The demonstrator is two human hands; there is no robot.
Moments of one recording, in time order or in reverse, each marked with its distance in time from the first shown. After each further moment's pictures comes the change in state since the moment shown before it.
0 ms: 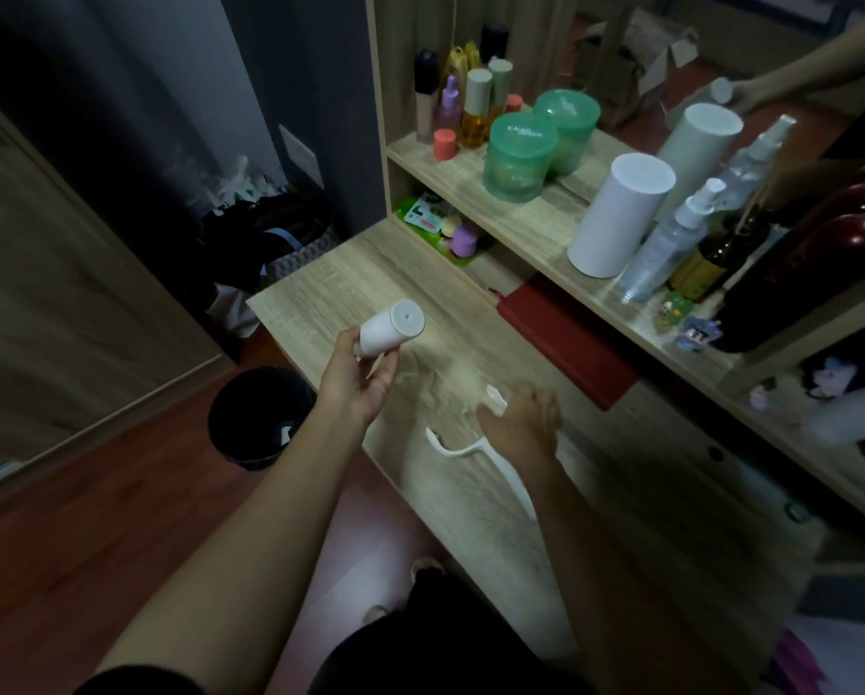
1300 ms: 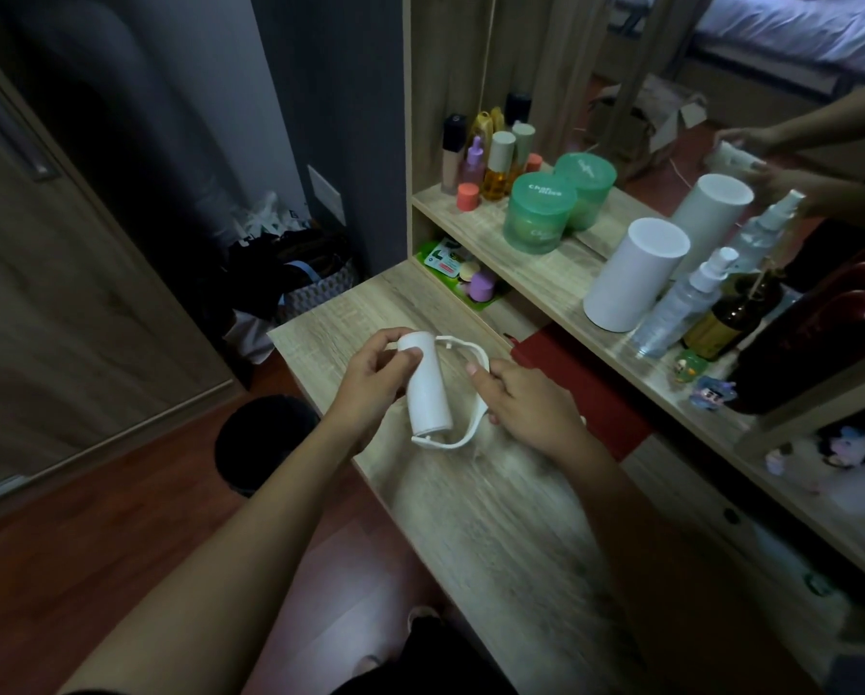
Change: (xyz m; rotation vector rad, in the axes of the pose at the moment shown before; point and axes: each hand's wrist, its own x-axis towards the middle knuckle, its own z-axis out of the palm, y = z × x) left_hand -0.010 0.018 0.009 0.883 -0.404 0.478; right_hand -0.007 -0.071 -0.082 -0.109 -0.109 -0.583
